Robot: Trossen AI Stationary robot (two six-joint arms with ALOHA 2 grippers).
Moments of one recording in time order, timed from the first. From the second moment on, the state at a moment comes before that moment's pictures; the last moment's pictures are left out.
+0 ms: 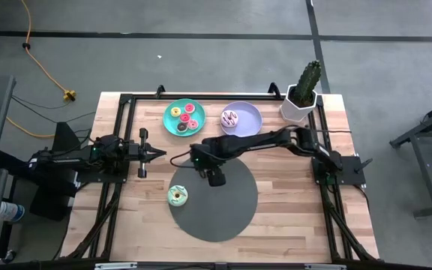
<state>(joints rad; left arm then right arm) 0.07 0.01 0.03 0.00 0.03 0.20 0.01 2.25 1.89 -0.87 0.04 -0.18</state>
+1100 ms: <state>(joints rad) 0.07 0.01 0.03 0.00 0.03 0.20 0.01 2.30 1.88 -0.86 0.01 -0.13</state>
